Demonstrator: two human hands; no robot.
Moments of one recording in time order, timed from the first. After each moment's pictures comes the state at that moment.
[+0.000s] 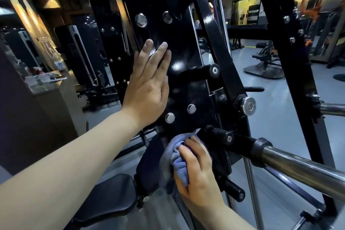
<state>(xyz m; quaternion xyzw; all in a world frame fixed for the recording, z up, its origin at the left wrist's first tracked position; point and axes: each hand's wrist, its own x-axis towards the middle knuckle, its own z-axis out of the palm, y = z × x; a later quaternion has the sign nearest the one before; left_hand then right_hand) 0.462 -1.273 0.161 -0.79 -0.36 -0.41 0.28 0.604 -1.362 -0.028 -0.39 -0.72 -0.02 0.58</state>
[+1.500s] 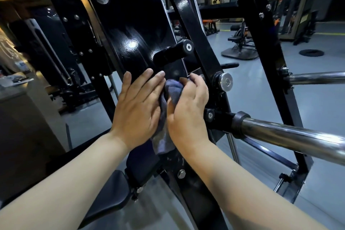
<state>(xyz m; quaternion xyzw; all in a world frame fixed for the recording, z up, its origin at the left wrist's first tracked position) 0.471 -1.308 0.101 -0.84 -0.35 -0.30 0.28 0.601 -1.343 0.072 -0.59 -0.56 0.05 0.58</state>
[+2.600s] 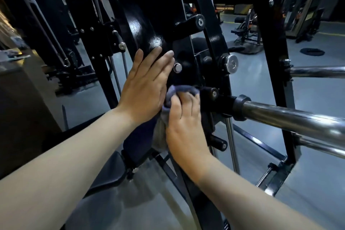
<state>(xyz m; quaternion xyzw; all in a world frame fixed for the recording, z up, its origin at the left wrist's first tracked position) 0.470 -1.310 0.088 -0.82 -0.36 -0.30 0.32 0.585 -1.375 -0.009 -0.59 -0.67 -0.17 0.42</state>
